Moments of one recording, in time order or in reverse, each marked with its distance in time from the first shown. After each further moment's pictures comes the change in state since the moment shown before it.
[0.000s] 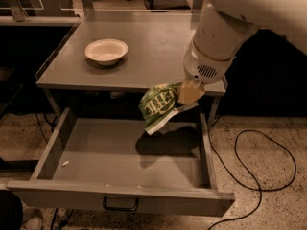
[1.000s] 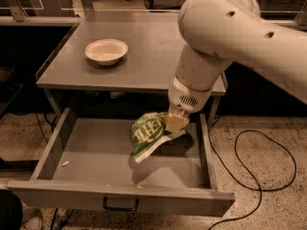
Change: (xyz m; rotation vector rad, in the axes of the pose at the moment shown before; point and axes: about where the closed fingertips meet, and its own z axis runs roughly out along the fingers) arm -0.006 0.047 0.060 -0.145 0.024 0.003
